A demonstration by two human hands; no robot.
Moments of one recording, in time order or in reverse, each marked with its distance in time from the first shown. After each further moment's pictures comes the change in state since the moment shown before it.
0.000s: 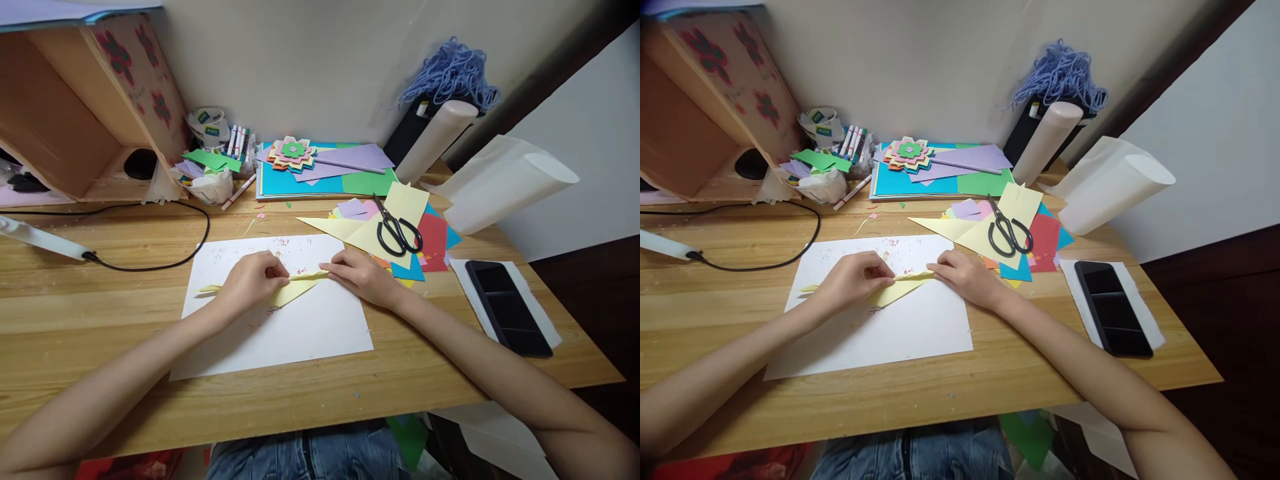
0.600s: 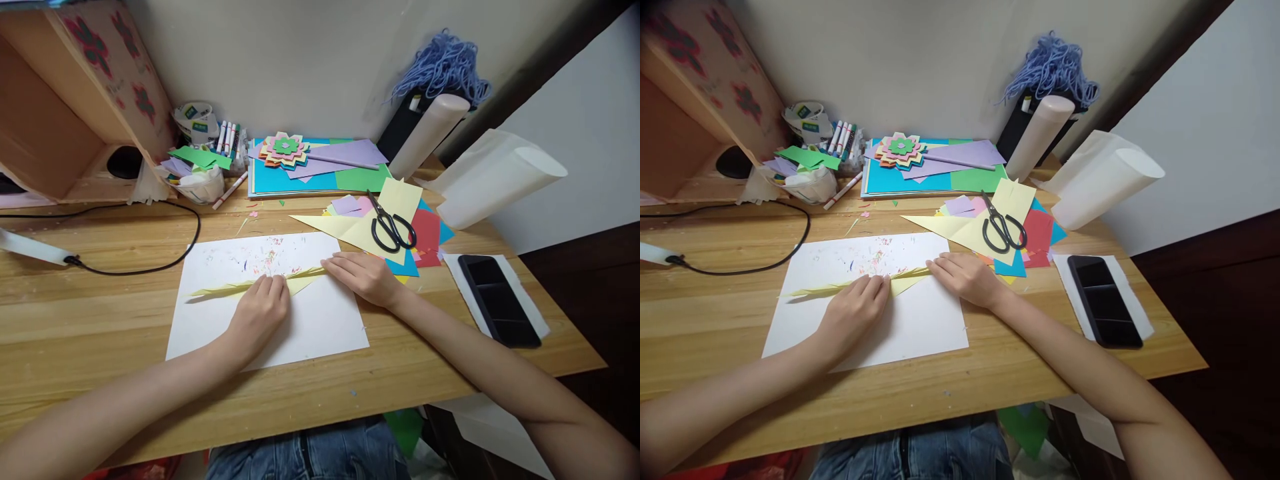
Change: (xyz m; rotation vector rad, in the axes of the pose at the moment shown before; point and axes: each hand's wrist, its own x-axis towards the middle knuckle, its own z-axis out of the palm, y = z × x) left_hand -0.035 0.025 0.031 1.069 0.332 0.506; right_hand -0.006 -0.002 -0.009 -0.440 0.101 -0.246
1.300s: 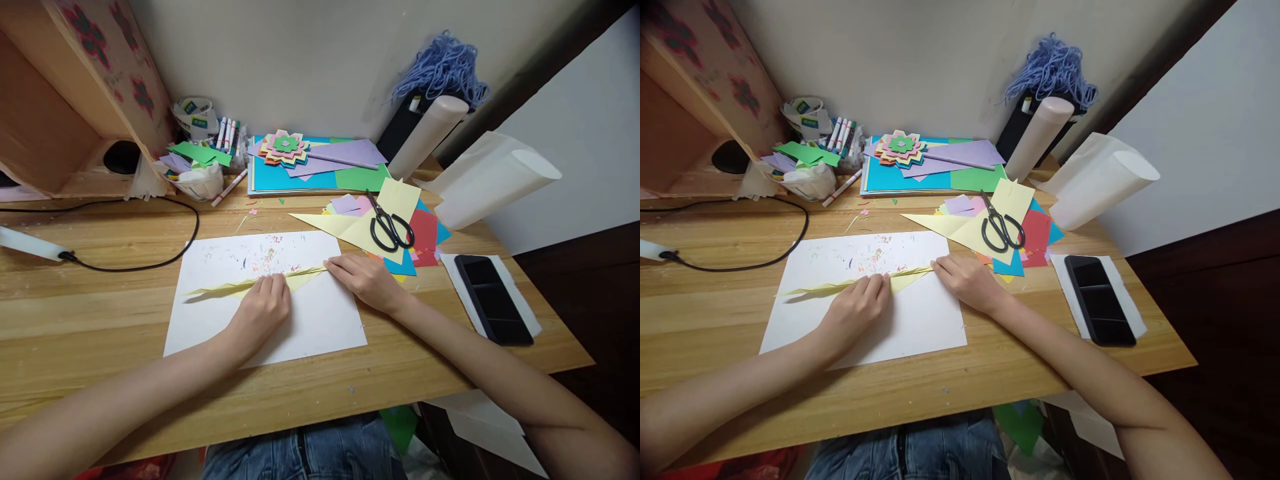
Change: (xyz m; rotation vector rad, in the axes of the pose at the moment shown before) left_hand 0.000 0.003 0.000 0.028 -0.061 0.037; right_hand -0.002 -0.009 -0.004 0.080 -0.163 0.140
